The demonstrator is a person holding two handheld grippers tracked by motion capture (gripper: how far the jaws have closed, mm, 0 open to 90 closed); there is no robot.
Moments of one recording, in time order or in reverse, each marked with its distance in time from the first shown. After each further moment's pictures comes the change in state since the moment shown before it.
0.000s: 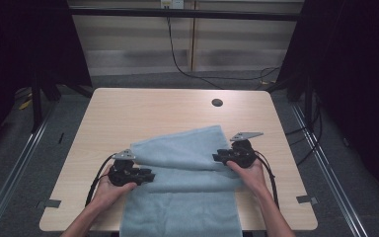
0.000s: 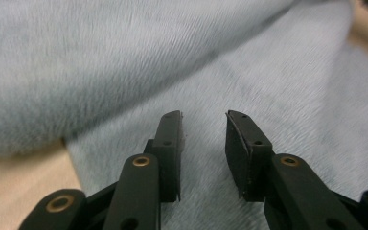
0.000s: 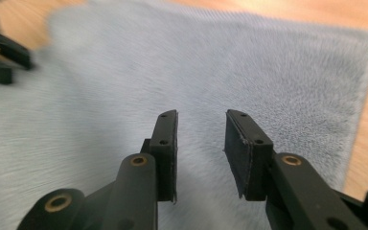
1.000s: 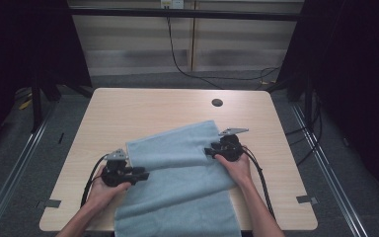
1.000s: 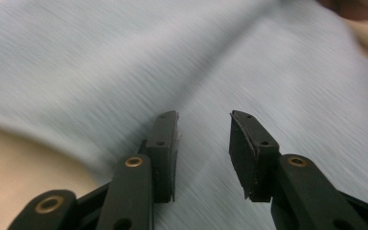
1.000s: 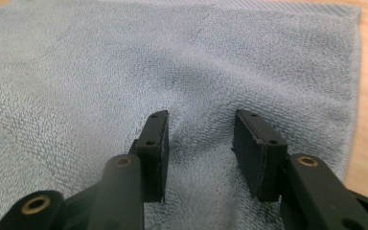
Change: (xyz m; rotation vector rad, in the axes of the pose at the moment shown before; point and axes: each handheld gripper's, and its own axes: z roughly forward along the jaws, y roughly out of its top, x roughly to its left) left arm 0.008 0.003 -0.015 -0.045 0.054 -0.061; right arm -0.010 0.011 0.047 -0.023 -0.090 0.022
